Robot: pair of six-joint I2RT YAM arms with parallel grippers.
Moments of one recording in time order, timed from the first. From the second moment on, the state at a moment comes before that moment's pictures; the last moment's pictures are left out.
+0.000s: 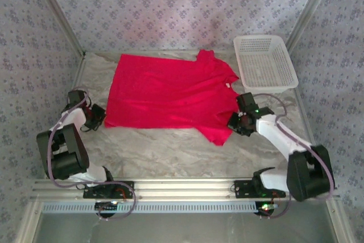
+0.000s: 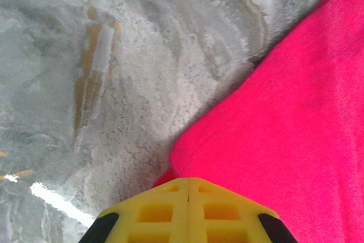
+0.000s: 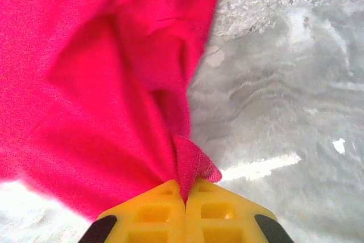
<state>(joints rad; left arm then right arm) 0.31 1.46 0.79 -0.45 0.25 -0.73 0.28 1.21 0.75 -0.71 -0.11 0.73</state>
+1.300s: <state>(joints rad) -0.03 1.61 1.23 -0.49 0.22 -0.66 0.42 1.56 1.25 -0.80 0.01 0.75</state>
